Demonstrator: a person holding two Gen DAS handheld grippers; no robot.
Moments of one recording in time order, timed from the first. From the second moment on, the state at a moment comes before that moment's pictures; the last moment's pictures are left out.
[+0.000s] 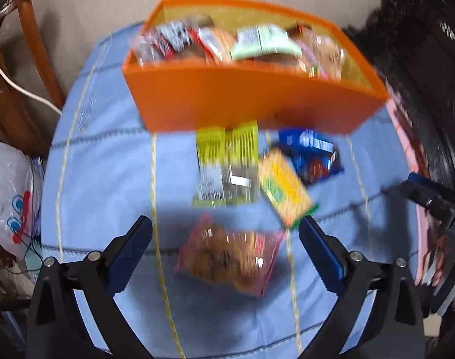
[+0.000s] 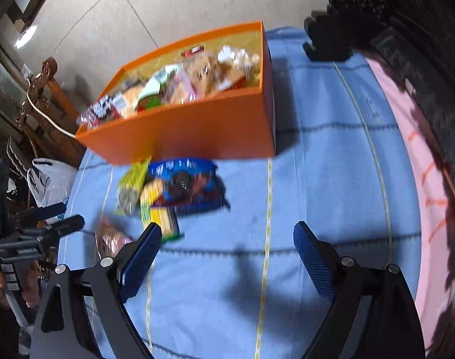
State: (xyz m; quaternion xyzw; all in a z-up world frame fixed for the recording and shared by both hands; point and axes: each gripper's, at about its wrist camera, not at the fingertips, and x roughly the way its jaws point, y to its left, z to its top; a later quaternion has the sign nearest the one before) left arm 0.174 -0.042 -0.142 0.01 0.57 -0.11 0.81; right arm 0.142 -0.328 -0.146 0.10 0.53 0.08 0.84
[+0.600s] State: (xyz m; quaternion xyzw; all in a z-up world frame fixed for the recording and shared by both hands) left arm 0.156 -0.055 -0.223 0.05 0.62 -0.11 0.77; right arm 0.133 -0.306 -0.177 0.10 0.57 0.11 0.81
